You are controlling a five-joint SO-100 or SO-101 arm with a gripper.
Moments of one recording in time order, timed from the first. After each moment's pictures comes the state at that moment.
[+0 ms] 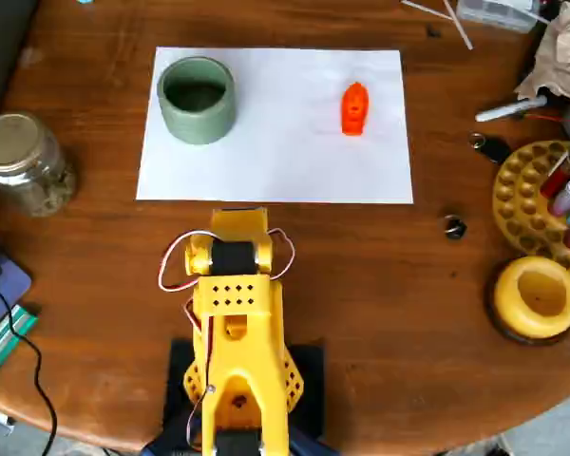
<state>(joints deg) -5.9 187.1 177.8 65.3 -0.3</state>
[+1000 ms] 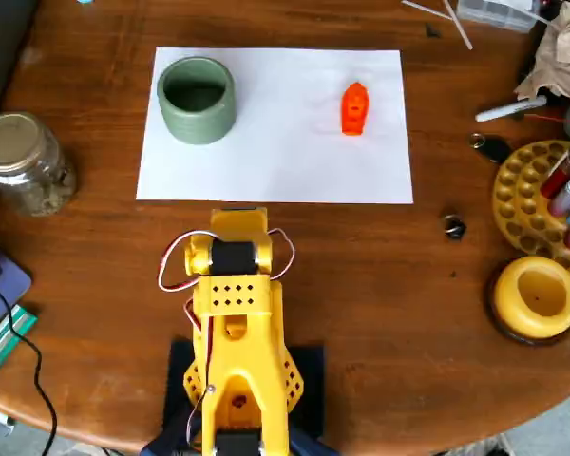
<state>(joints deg) -5.9 187.1 177.8 65.3 -0.3</state>
